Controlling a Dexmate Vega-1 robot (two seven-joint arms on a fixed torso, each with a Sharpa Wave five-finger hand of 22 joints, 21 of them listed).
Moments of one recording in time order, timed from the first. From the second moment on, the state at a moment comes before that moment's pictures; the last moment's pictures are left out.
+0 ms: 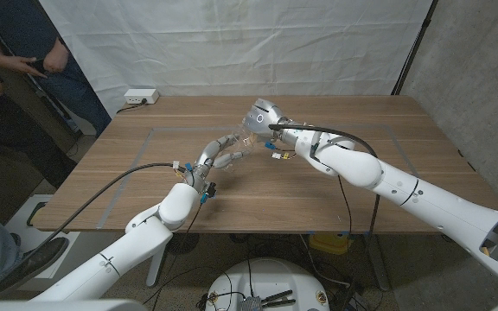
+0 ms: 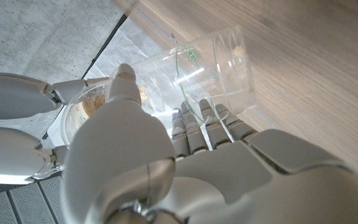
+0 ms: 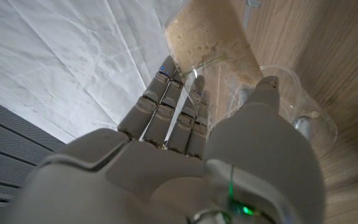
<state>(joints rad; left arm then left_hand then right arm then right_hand) 1.12 0.68 0.47 -1.85 -0.11 -0.03 0.34 1.02 0.08 0.05 -0.12 0.25 0.39 -0.02 0.21 0.19 0.40 -0.09 0.21 0.20 0.31 -0.04 0.19 0.18 0.13 -0.03 0.21 0.18 -0.60 -0.74 -0.85 -2.07 -1.69 0.06 0.25 0.98 0.14 -0.16 -0.10 0.30 0.66 -0.09 0.20 0.20 0.79 -0.14 0.25 0.19 0.81 -0.09 0.22 0.23 0.71 -0.07 0.38 0.23</state>
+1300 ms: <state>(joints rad) 1.11 0.61 0.47 -1.78 -0.06 -0.17 0.40 1.03 0.10 0.05 -0.12 0.24 0.43 -0.05 0.22 0.19 0.43 -0.14 0.21 0.20 0.33 -0.04 0.19 0.18 0.13 -0.03 0.21 0.18 -0.55 -0.72 -0.86 -2.08 -1.71 0.10 0.25 0.98 0.14 -0.17 -0.09 0.30 0.66 -0.09 0.20 0.20 0.80 -0.15 0.25 0.19 0.81 -0.09 0.22 0.23 0.71 -0.07 0.38 0.23</state>
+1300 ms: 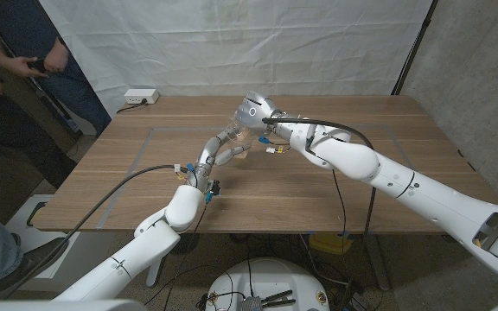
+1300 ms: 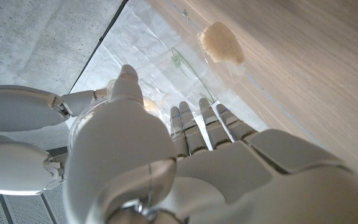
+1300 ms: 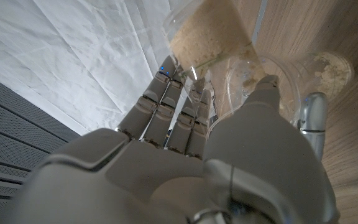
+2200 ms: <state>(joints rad) 1.11 0.60 0.47 -1.77 -0.10 -0.18 0.36 1.03 0.10 0.05 -0.11 0.24 0.44 -0.05 0.22 0.19 0.44 -0.14 0.21 0.20 0.33 -0.04 0.19 0.18 0.13 -0.03 0.21 0.18 -0.57 -0.75 -0.85 -2.12 -1.77 0.11 0.24 0.97 0.14 -0.17 -0.09 0.31 0.66 -0.10 0.20 0.20 0.80 -0.15 0.25 0.19 0.81 -0.09 0.22 0.23 0.71 -0.07 0.38 0.23</state>
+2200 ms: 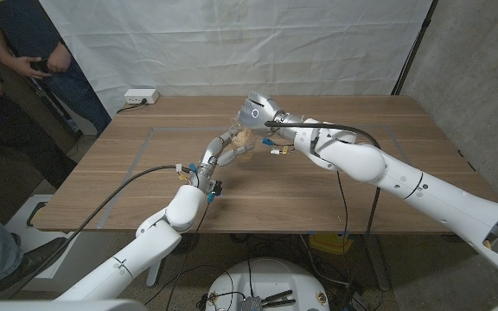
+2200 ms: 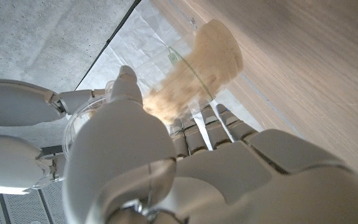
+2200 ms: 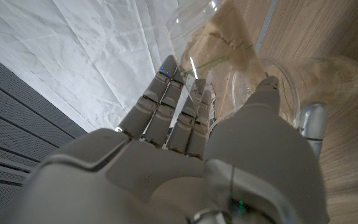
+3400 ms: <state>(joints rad) 1.14 0.60 0.46 -1.78 -0.12 -0.20 0.36 1.03 0.10 0.05 -0.11 0.24 0.44 -0.06 0.21 0.19 0.45 -0.14 0.21 0.20 0.33 -0.04 0.19 0.18 0.13 -0.03 0.21 0.18 -0.56 -0.76 -0.85 -2.13 -1.84 0.10 0.22 0.97 0.14 -0.17 -0.09 0.31 0.67 -0.10 0.20 0.20 0.81 -0.15 0.24 0.19 0.80 -0.09 0.22 0.23 0.69 -0.07 0.38 0.23</state>
